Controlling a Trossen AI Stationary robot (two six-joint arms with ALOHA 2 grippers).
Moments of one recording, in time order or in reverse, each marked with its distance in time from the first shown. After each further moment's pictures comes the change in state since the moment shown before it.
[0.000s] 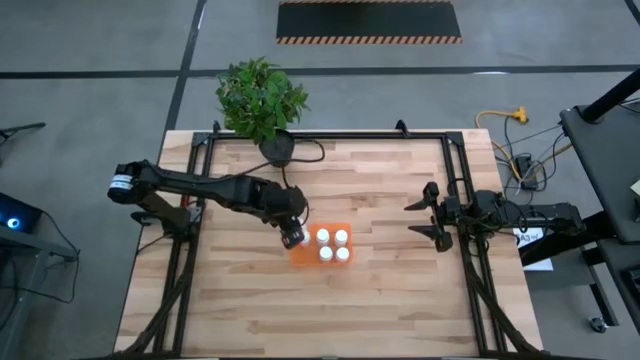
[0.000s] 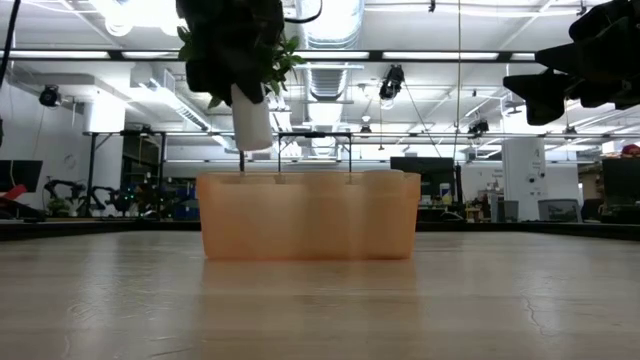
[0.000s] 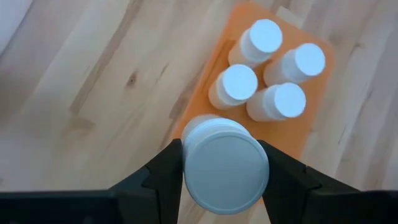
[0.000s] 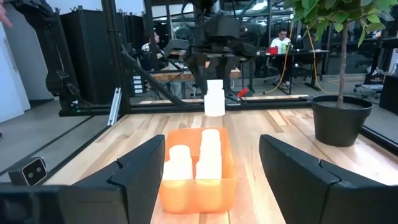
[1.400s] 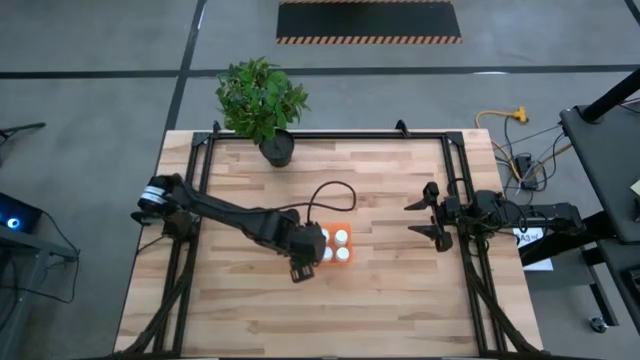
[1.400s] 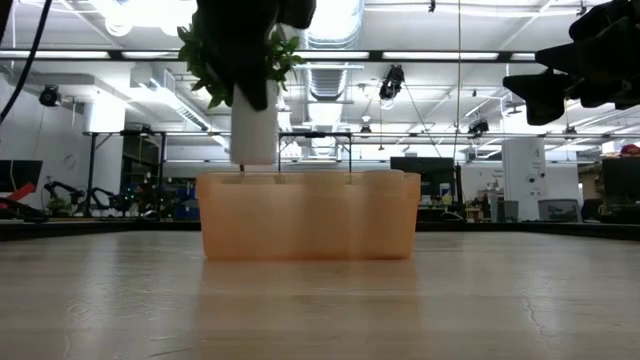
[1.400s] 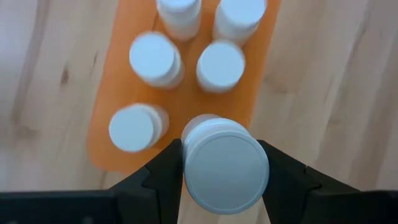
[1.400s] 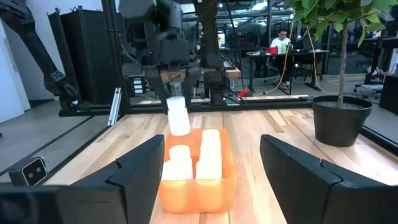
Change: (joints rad) left arm -0.200 0.276 0.270 -0.161 -0.054 0.013; right arm 0.000 0.000 0.000 0.000 0.000 0.000
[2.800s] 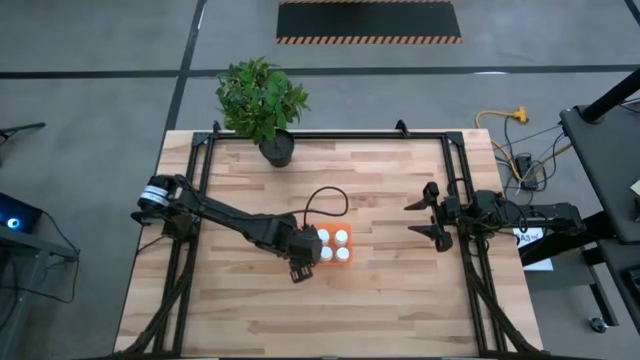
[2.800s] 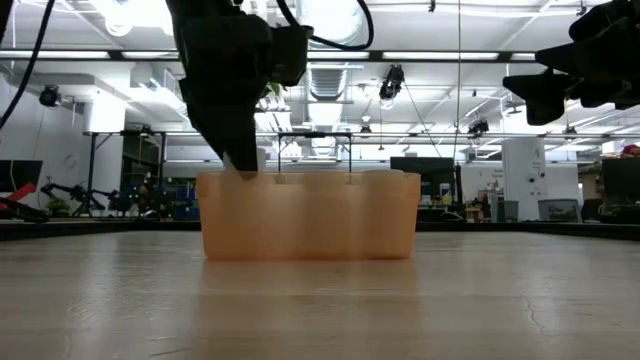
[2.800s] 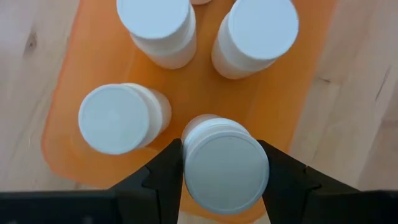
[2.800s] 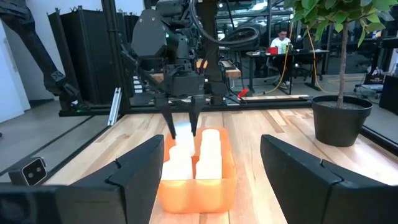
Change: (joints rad) left arm 0.008 -0.002 -0.243 0.225 0.005 -0.051; right arm 0.000 0.000 0.000 0.000 0.000 0.000
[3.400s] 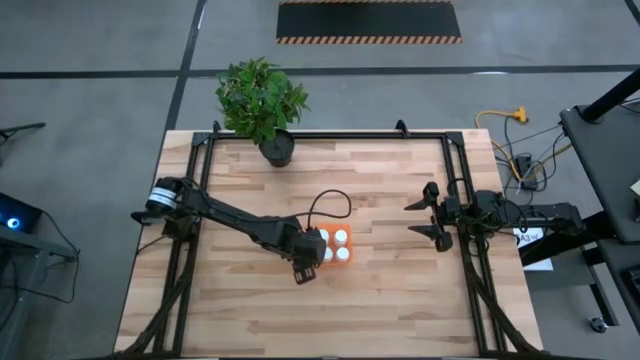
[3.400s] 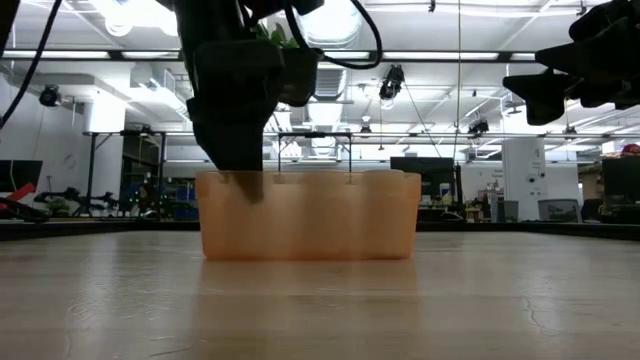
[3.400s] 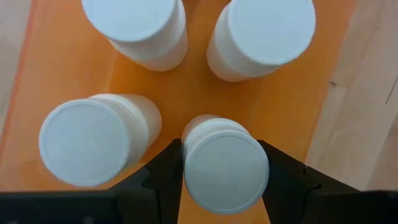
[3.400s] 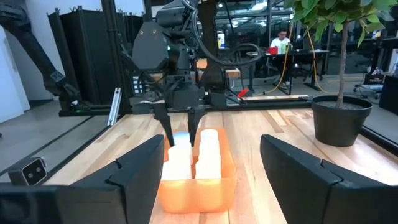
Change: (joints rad) left arm 0.008 0.060 0.002 0.047 0.041 0.002; right arm 0.000 0.000 0.000 0.000 0.001 0.000
